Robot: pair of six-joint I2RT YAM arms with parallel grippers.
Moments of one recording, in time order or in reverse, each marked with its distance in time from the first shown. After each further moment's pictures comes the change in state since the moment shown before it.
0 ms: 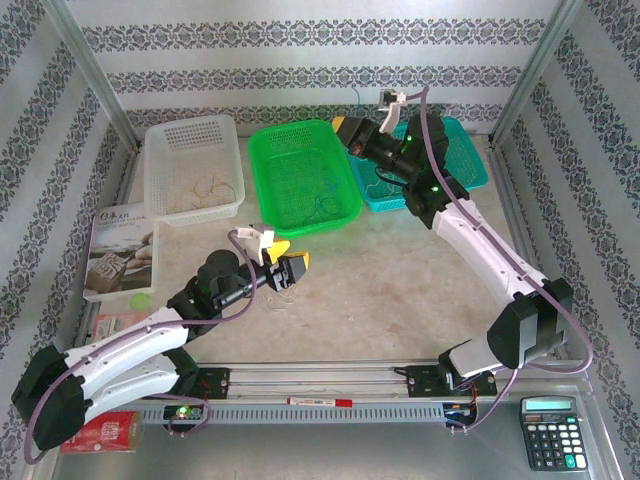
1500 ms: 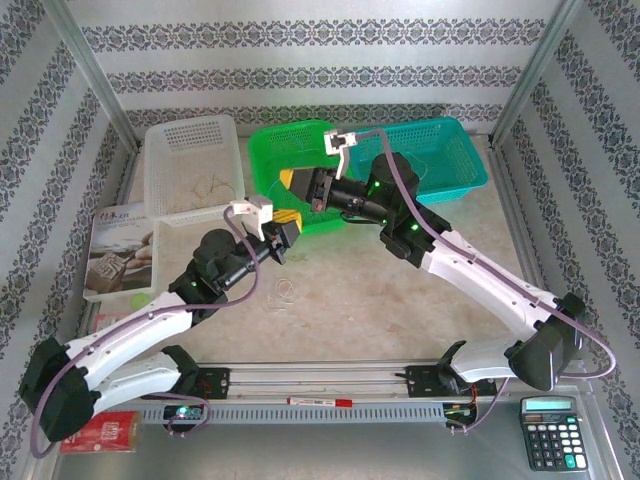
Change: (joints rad) left arm 0.042 0.110 0.172 0.082 -0.025 0.113; right arm 0.330 -0.119 -0.071 -0.018 0.008 -0.064
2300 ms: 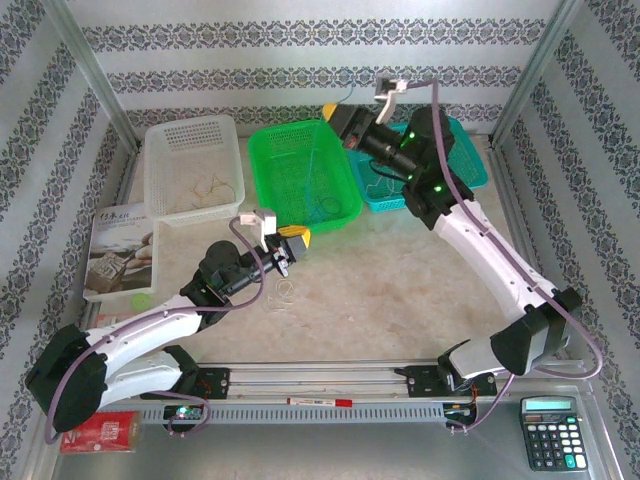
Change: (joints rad) left arm 0.000 0.047 -0.146 0.223 0.126 -0.150; right arm -0.281 0.089 0.188 0.018 0.019 0.105
